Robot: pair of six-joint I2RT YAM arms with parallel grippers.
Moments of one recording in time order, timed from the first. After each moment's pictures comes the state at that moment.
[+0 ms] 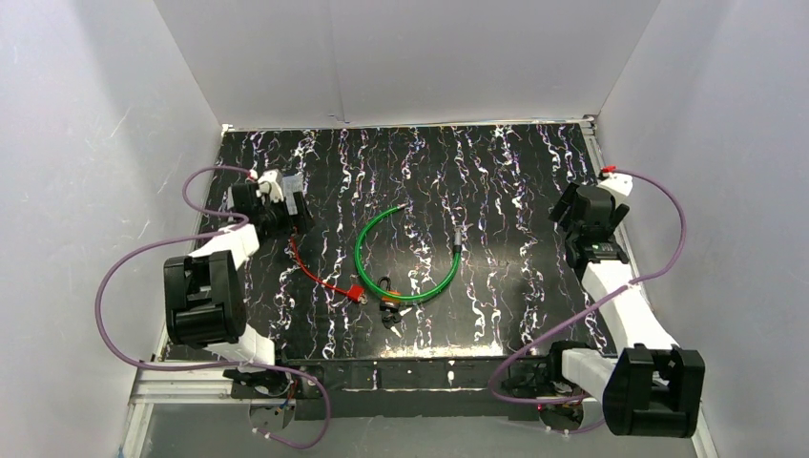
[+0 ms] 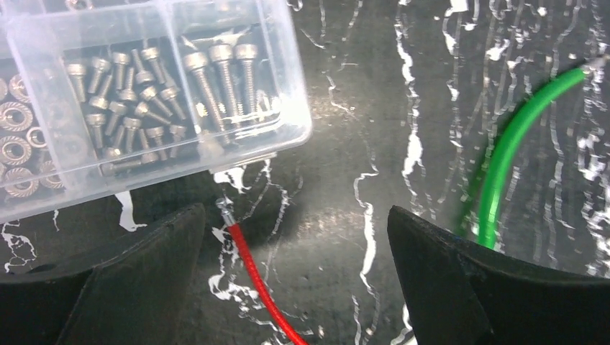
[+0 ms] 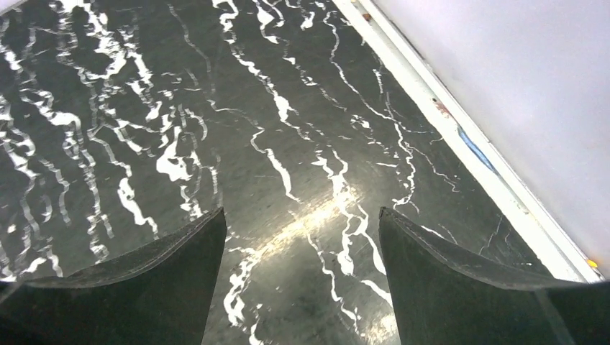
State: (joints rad) left arm 0.14 1.55 0.81 -0.09 0.36 -0.07; right arm 0.03 1.06 0.68 -0.11 0.41 0.32
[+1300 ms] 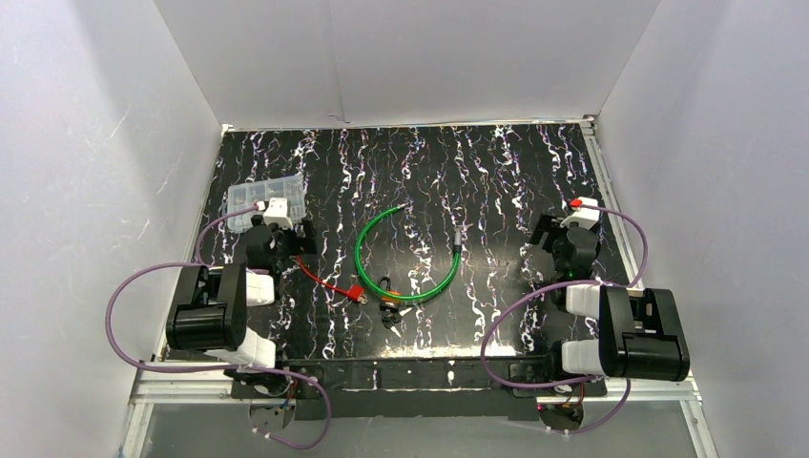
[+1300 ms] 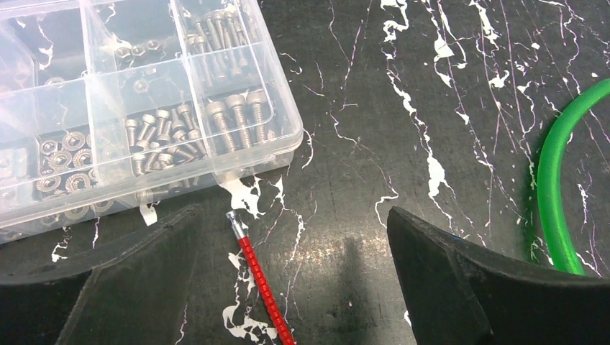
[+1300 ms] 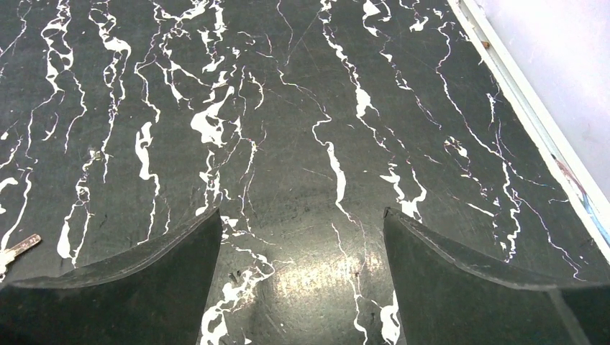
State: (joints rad) left arm 0.05 1.51 0.30 0.88 0.19 0.01; right arm -0.03 1.33 0.24 0.85 0.11 0.09
